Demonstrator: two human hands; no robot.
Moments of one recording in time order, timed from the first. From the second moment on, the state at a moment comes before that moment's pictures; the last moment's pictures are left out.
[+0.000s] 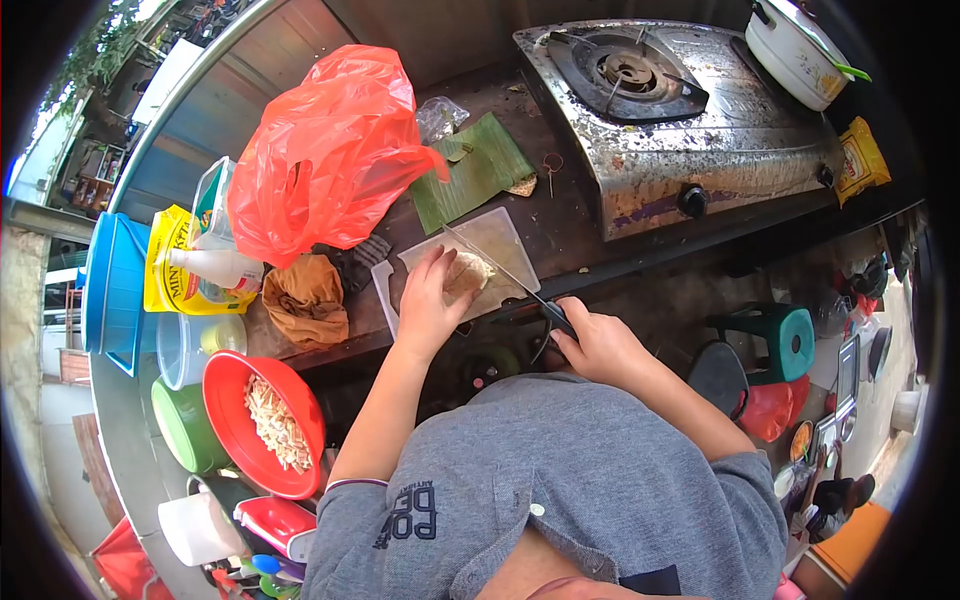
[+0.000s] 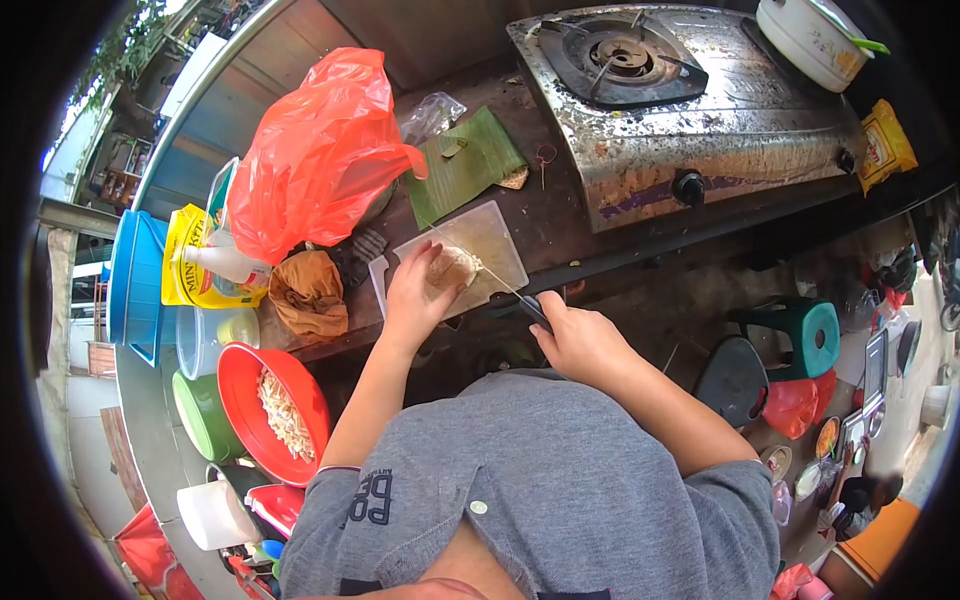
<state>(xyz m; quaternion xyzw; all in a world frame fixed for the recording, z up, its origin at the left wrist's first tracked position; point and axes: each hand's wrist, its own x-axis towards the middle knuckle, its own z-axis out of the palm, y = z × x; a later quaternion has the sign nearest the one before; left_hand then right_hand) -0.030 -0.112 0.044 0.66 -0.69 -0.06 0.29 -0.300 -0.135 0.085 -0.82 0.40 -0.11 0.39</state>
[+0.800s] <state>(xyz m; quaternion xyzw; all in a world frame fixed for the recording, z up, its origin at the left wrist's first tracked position) -0.028 -0.106 0.032 0.63 -0.70 -0.09 0.32 -0.278 -0.129 0.066 -0.81 0.42 -0.08 0.41</state>
